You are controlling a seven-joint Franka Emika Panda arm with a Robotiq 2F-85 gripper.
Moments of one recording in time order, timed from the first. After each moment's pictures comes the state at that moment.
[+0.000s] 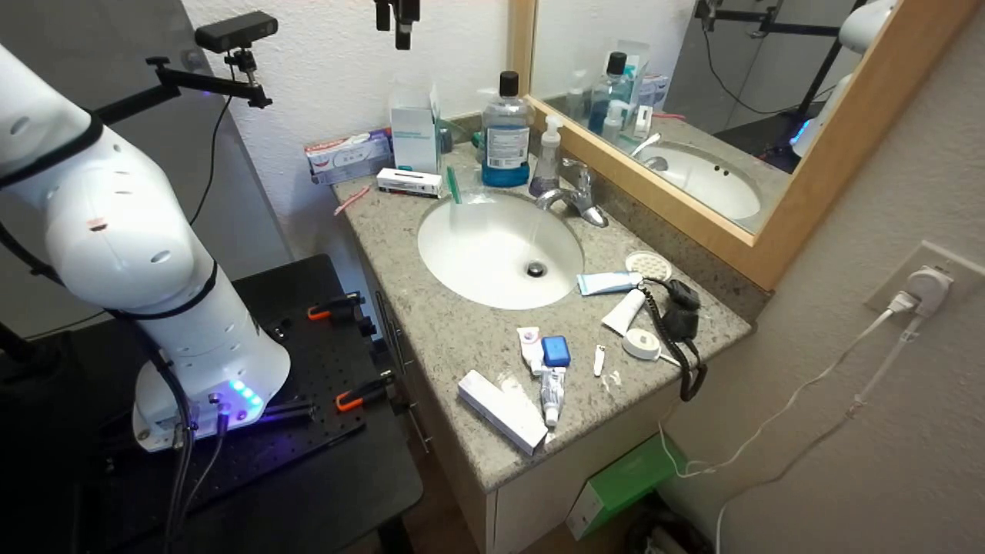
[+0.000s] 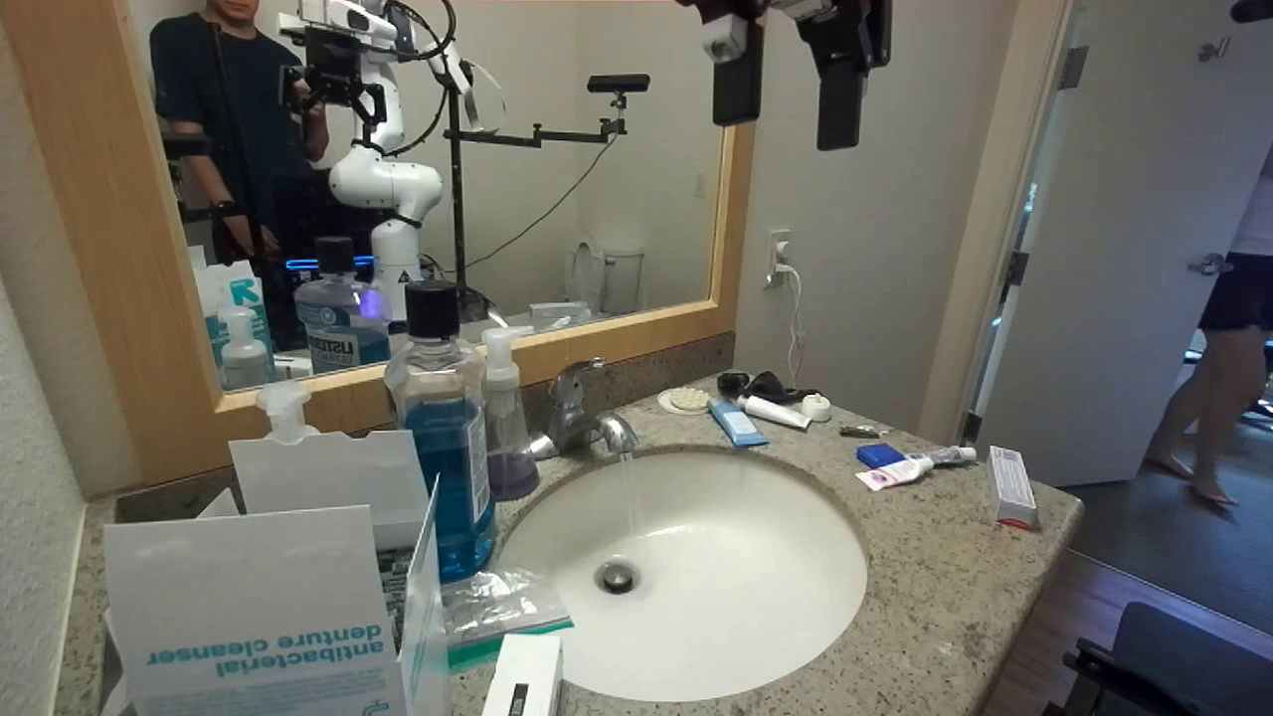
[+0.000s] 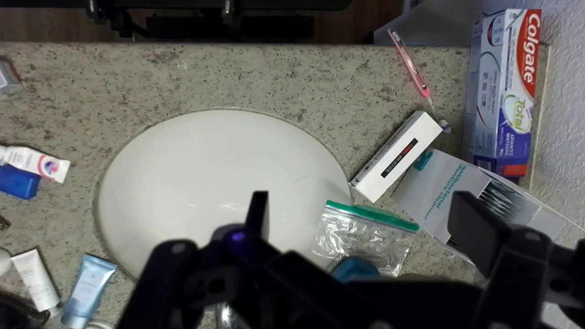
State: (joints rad) arm 0.15 -0.29 0.20 -2.00 0.16 1.61 0.32
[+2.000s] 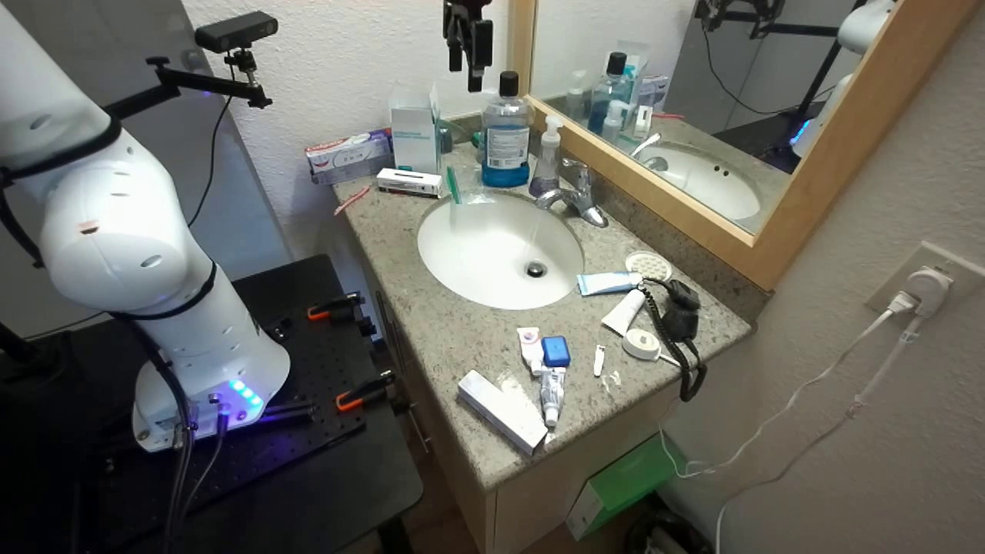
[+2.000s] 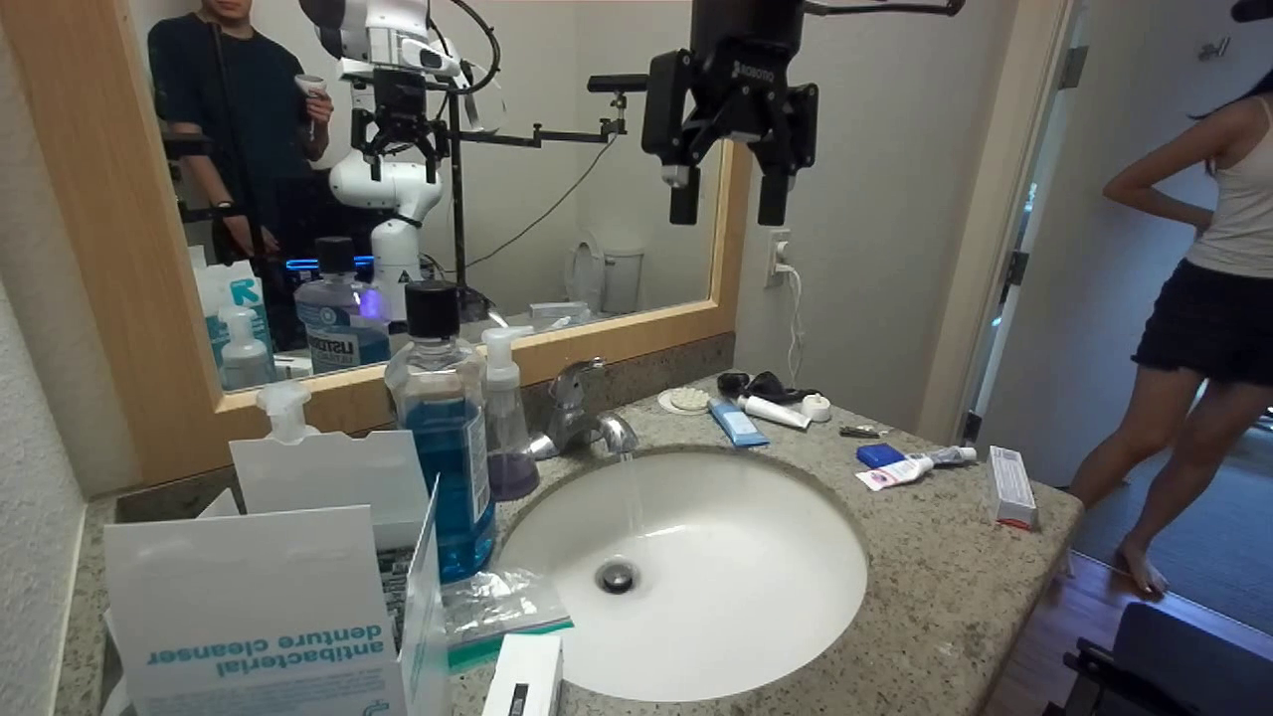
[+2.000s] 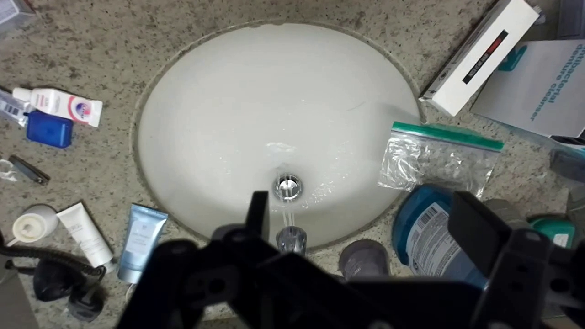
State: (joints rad) arm 0.08 -0.16 0.12 -2.01 0.06 1.83 0.30
